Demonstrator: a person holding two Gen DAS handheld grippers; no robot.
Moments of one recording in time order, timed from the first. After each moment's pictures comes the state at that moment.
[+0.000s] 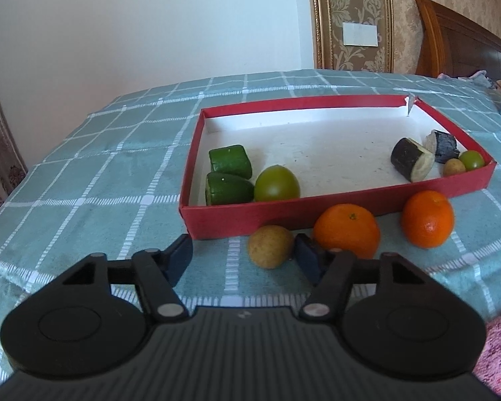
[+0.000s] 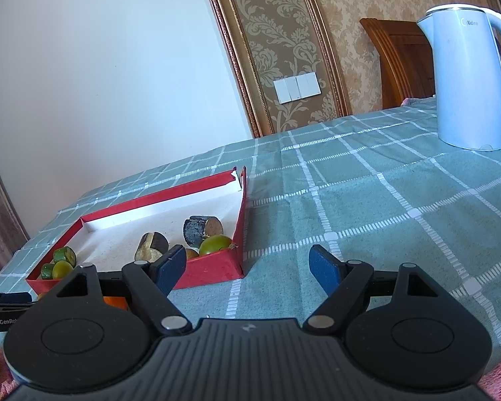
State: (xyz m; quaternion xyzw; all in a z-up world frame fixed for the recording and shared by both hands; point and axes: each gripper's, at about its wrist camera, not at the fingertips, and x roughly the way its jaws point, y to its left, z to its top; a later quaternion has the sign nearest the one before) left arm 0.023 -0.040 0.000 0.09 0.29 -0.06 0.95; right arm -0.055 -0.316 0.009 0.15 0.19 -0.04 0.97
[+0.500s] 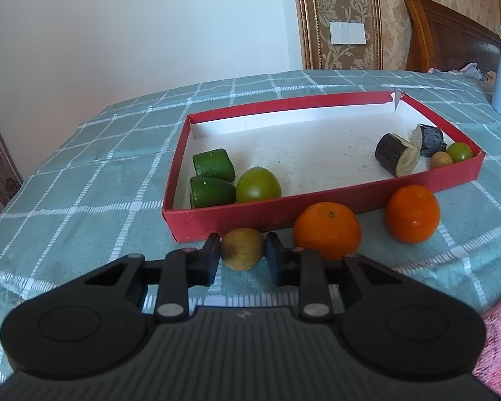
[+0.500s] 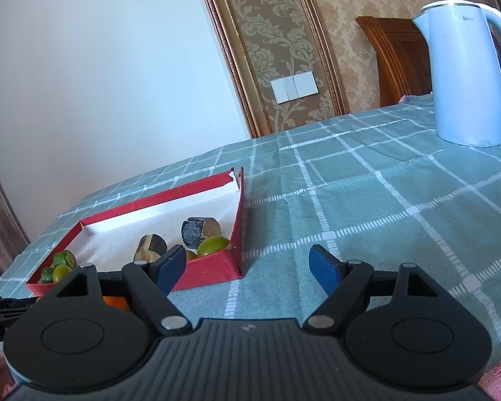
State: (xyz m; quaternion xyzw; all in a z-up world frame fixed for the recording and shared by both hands) left arm 0.017 -0.051 0.000 0.10 0.29 -0.07 0.95; right arm -0.055 -0.318 0.007 0.16 0.19 -0.04 0.97
